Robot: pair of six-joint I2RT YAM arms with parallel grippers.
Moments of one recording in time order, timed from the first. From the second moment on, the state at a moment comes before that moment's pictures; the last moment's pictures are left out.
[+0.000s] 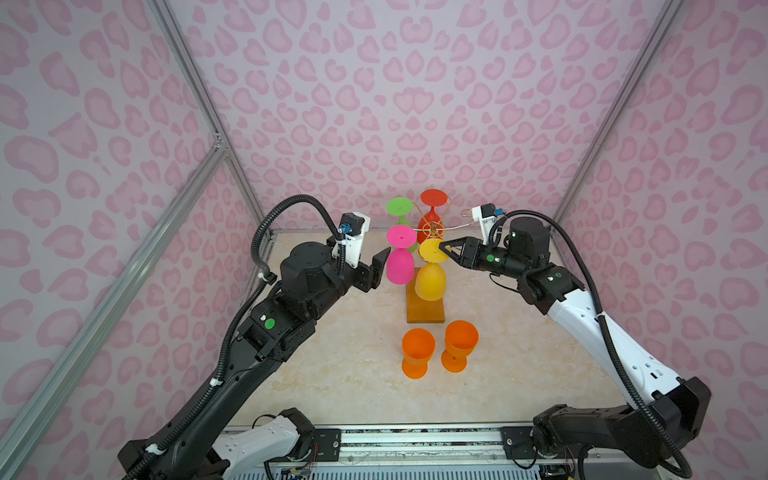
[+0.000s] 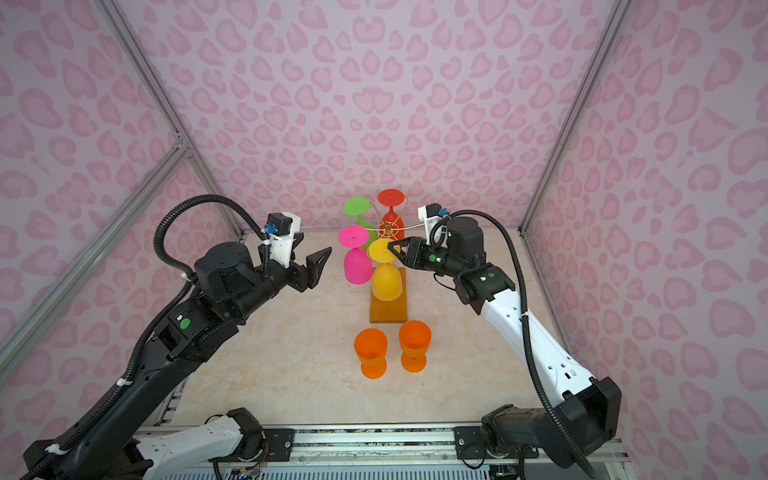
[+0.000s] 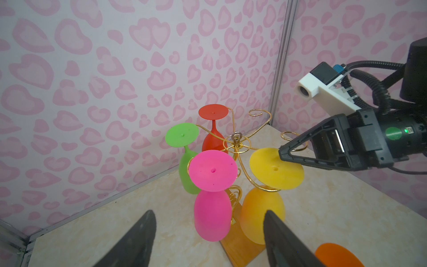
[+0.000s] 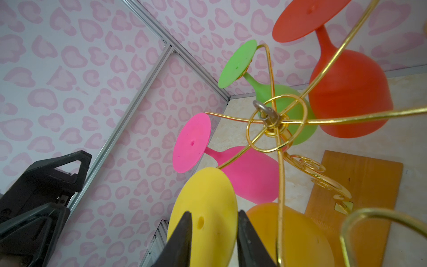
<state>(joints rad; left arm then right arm) -0.68 1.07 1.36 -0.45 -0.13 0.03 0.42 1.33 1.30 -0.26 -0.54 0.67</state>
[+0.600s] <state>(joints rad) -0.68 1.06 1.35 -0.43 -0.13 0.03 0.42 1.35 1.30 -0.17 -0.61 0.75</state>
